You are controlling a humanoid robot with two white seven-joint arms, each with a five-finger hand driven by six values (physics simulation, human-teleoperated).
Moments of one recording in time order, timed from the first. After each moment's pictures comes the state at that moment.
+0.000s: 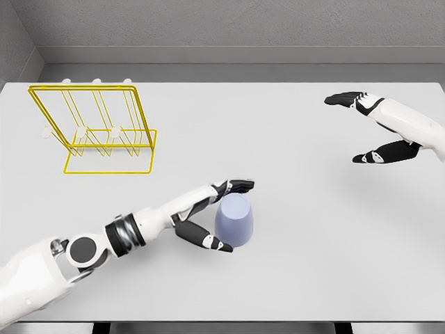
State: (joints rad) left arm -0.45 0.66 -1.09 -1.69 0.51 -0.29 -0.10; right arm -0.30 -0.78 0.17 -1.53 -0.03 -0.61 0.55
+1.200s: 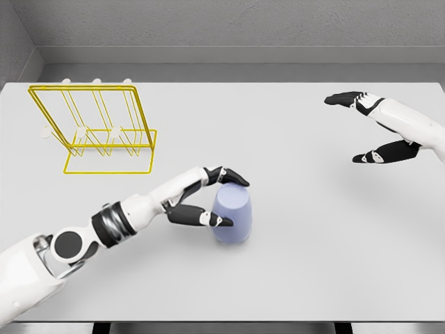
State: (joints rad) left arm -0.38 0.66 -0.89 -1.79 0.44 -0.27 -0.14; right arm -0.30 -0.78 0.17 -1.54 -0.04 -0.61 0.55
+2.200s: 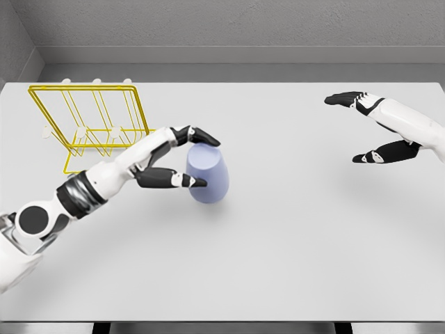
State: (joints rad) left arm -0.37 0.70 -0.70 -1.80 0.45 -0.27 -0.20; right arm -0.30 -0.78 0.17 -1.54 -0.04 -0.61 0.55
